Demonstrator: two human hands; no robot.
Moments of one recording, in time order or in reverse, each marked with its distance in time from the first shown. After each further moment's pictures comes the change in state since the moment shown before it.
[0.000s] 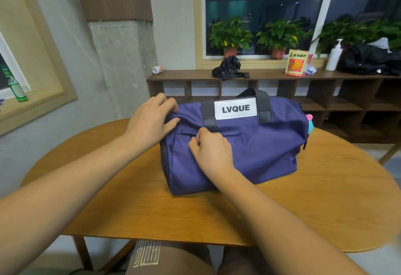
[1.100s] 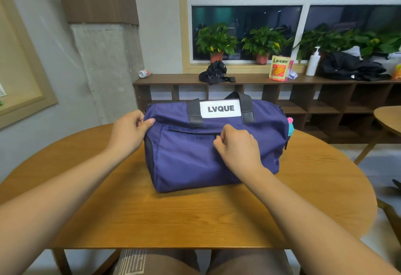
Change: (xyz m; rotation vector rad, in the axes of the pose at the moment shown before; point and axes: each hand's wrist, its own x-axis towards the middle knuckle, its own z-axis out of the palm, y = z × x) left_hand -0.009 -0.021 0.029 -0.361 -0.012 -0.568; right_hand -0.003 0.064 -0.066 -0.143 0.072 0.082
